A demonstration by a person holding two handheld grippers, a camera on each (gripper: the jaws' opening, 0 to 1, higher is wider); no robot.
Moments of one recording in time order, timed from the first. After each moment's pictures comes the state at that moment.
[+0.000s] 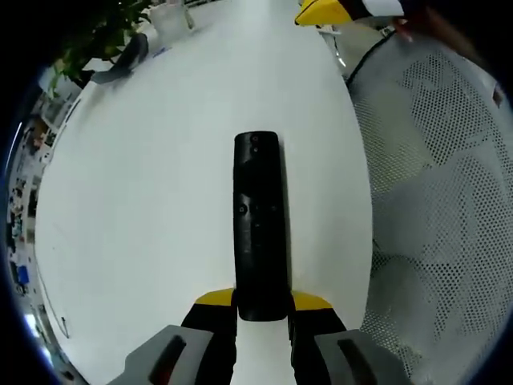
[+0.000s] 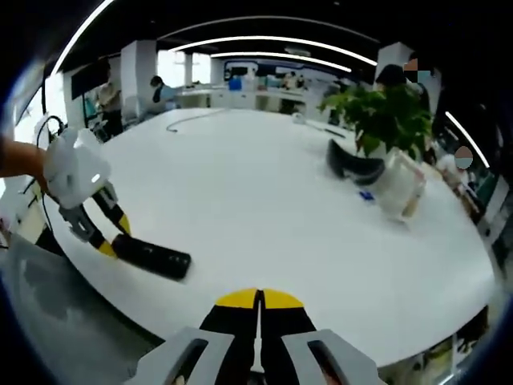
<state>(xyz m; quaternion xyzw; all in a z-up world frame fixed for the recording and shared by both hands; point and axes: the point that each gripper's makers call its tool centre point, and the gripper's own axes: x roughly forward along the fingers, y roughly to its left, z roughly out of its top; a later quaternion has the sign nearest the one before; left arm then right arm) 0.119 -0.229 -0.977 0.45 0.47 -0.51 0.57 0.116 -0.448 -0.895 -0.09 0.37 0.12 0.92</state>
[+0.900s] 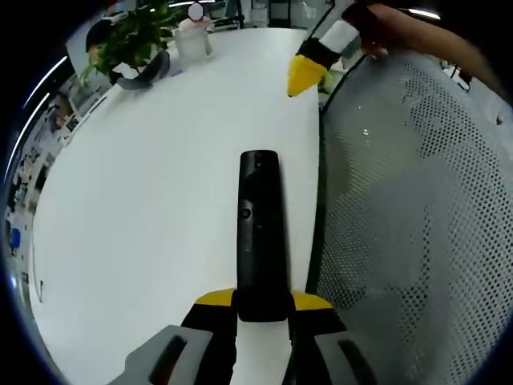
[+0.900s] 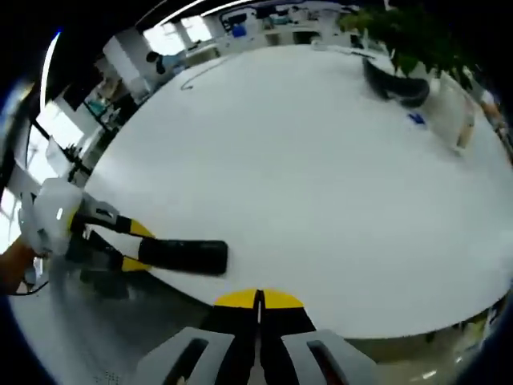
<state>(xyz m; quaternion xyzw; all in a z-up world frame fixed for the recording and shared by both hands) 0.060 -0.240 -0.975 0.35 0.42 -0.53 0.65 0.073 -0.400 -0.939 0.00 0.56 0.23 0.80</state>
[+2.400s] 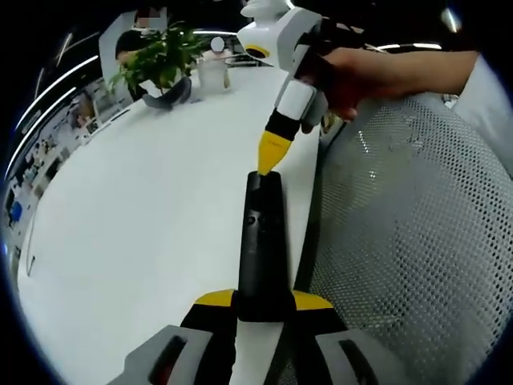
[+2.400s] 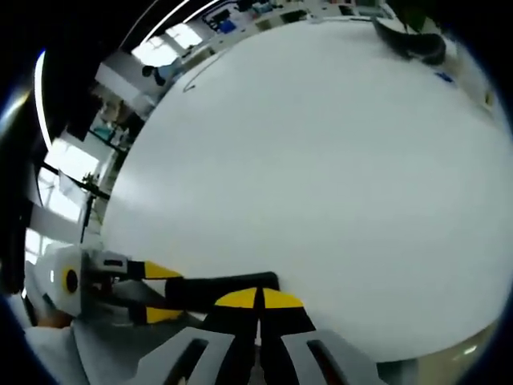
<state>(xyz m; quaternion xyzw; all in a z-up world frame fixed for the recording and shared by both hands) 0.056 -0.245 -0.972 0.27 0.37 -0.53 0.71 0.096 -0.345 -0.962 0.15 0.56 0.22 0.78</state>
